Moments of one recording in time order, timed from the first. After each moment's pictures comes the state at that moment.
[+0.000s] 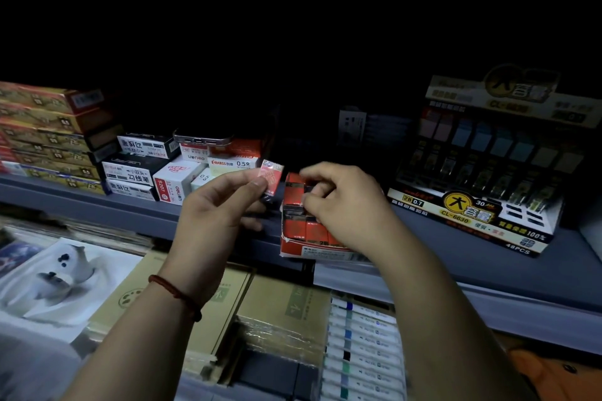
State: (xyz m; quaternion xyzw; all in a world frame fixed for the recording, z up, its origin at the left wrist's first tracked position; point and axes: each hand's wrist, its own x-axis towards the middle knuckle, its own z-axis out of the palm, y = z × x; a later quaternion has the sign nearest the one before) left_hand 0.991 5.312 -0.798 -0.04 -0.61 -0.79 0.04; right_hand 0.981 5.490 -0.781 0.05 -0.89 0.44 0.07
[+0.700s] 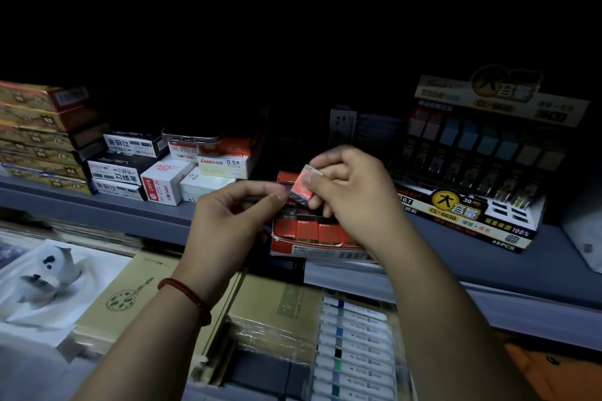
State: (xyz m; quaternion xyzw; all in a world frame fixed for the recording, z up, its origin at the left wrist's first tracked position) left_hand 0.995 5.330 -0.804 -0.06 -0.68 -0.73 0.05; right_hand 0.990 5.499 -0.771 0.04 -0.82 0.56 0.12
